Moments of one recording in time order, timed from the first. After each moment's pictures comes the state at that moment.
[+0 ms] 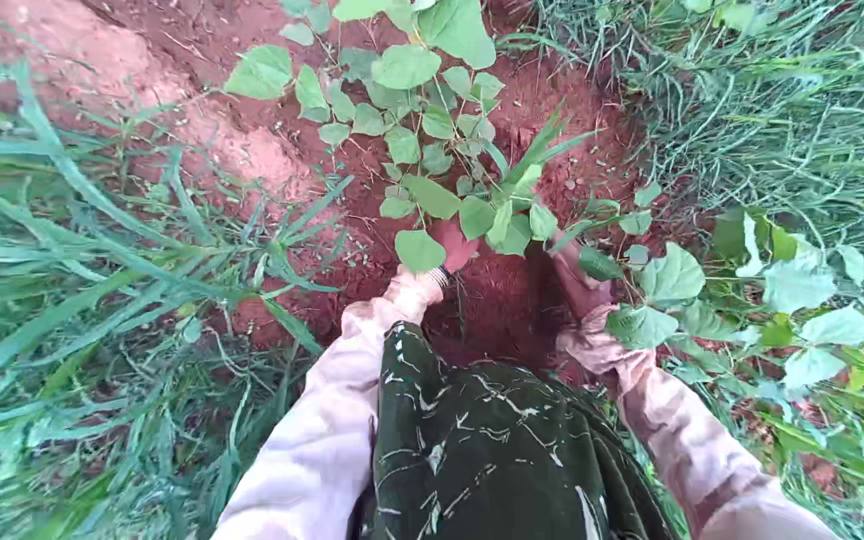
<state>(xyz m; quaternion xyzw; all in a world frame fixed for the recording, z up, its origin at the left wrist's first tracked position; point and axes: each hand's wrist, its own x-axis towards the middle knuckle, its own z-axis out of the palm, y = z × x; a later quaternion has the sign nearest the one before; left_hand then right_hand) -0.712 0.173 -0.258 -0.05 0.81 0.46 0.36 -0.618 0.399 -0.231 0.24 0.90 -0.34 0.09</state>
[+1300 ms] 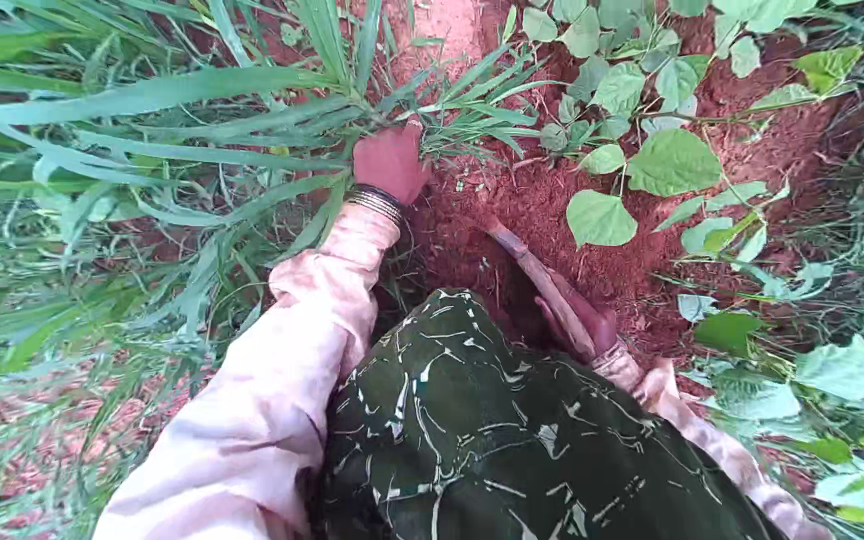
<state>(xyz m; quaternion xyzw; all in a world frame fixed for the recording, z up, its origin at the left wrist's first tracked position) -0.703 -0.025 -0.235 -0.21 0.87 0.19 0.41 -0.595 0.319 -0.221 -0.19 0.92 -0.27 0.22</state>
